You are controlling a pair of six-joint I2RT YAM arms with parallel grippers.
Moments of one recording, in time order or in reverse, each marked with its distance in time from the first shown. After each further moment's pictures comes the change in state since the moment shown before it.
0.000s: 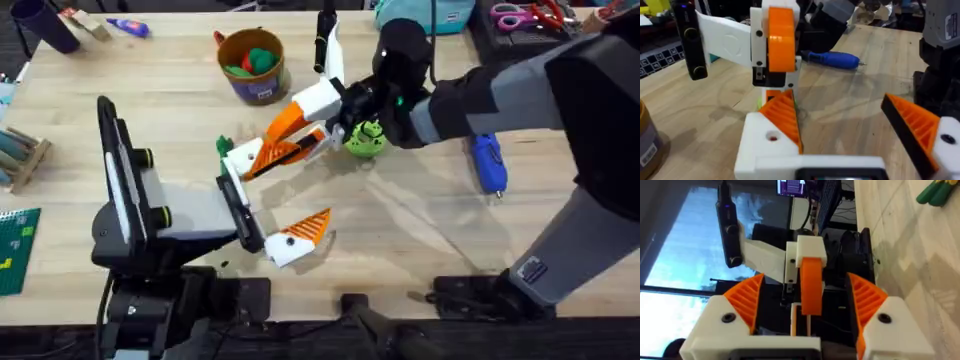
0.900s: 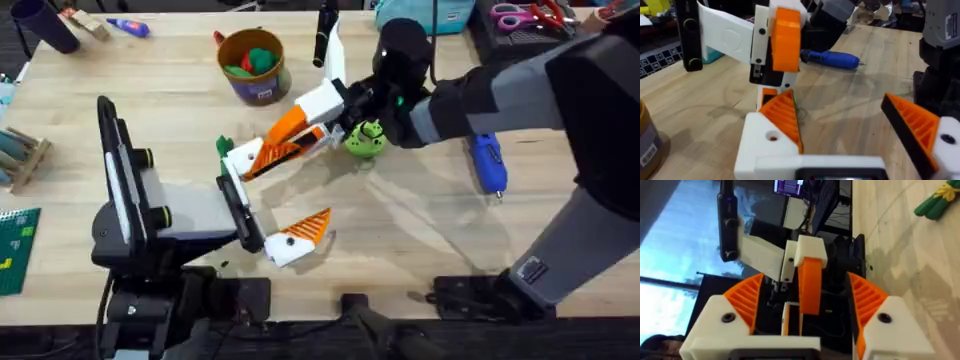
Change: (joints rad) left arm 0.000 0.000 0.000 0.000 0.000 0.000; right arm -0.004 0.000 0.000 -0.004 0.003 -0.085
